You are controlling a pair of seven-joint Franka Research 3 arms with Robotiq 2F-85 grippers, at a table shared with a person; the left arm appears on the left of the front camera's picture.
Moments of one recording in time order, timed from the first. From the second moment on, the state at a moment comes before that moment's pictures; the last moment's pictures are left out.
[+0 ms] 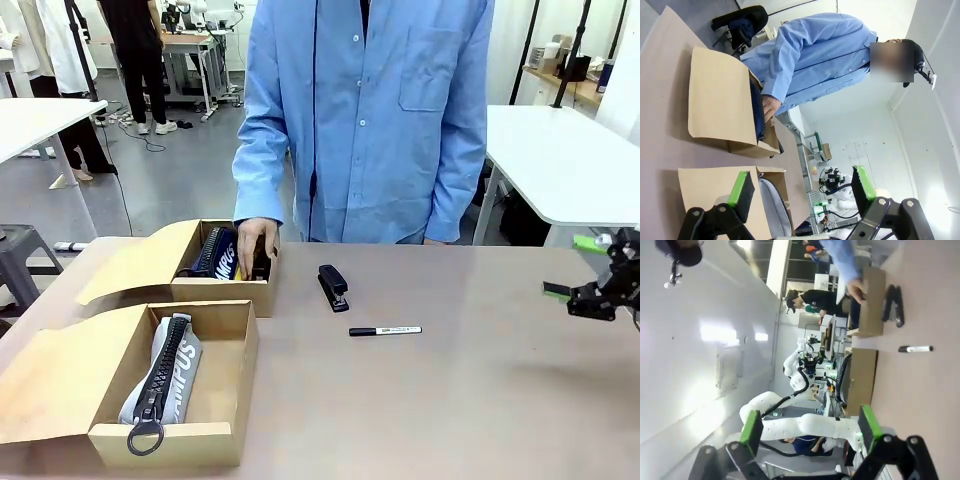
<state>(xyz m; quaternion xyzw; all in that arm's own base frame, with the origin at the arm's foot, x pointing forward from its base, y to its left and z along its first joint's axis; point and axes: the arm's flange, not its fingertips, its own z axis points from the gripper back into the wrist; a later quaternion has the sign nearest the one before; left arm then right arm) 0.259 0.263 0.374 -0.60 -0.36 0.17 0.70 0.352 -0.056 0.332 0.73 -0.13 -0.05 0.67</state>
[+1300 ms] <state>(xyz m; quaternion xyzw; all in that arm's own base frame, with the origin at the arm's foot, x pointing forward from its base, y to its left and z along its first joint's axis) 0.259 0.263 0.374 -0.60 -0.36 0.17 0.70 0.350 -0.040 0.377 0.72 -0.08 -0.05 0.69</state>
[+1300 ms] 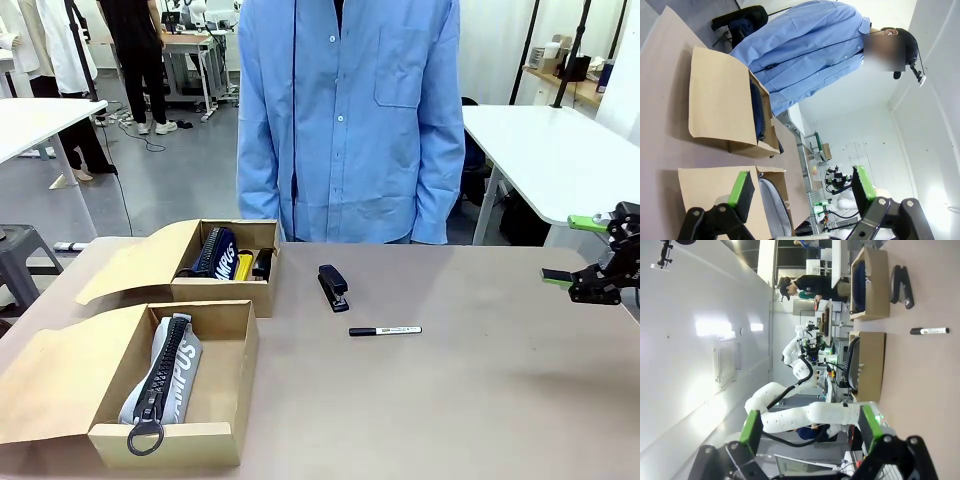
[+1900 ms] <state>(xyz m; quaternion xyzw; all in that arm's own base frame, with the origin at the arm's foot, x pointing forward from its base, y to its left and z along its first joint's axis) 0.260 0.263 0.374 -0.60 -0.36 0.17 0.70 0.375 0.055 0.426 0.48 -0.14 -0.01 0.86</state>
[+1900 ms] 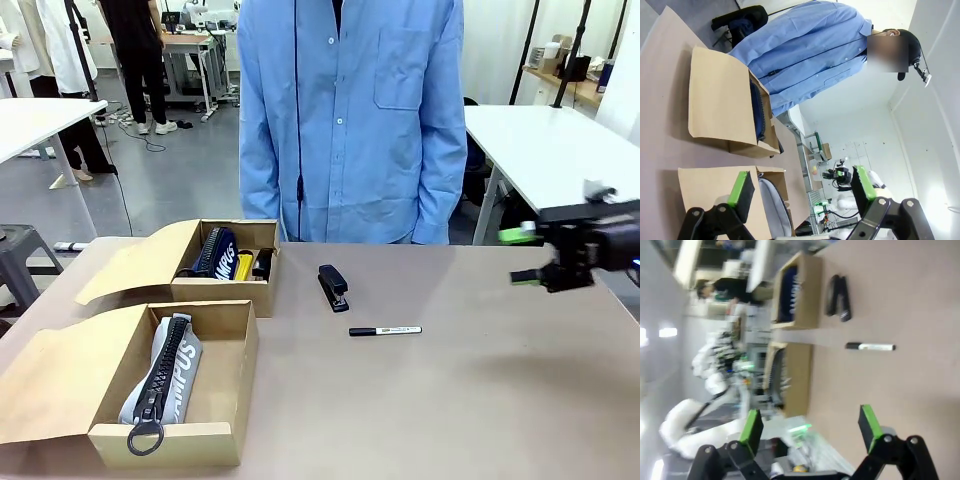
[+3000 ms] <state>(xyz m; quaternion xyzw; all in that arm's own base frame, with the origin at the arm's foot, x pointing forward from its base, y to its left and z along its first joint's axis) 0.259 0.263 0.374 -0.60 -0.36 0.17 0.70 0.350 -0.037 0.464 0.37 -0.19 -0.06 0.91</state>
